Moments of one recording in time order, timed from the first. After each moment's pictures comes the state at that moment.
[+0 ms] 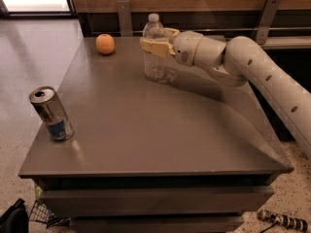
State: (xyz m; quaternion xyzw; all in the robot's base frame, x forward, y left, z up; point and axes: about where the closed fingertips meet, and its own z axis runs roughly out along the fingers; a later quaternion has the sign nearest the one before) arm 0.725 -0.005 0.924 -0.36 0.59 0.34 0.63
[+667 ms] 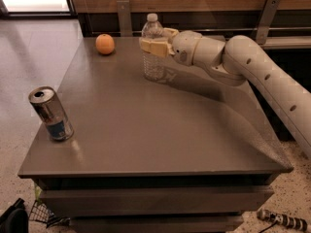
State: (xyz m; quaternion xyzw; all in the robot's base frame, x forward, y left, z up) arm 0.725 -0.005 0.928 -0.36 0.59 0.34 0.63
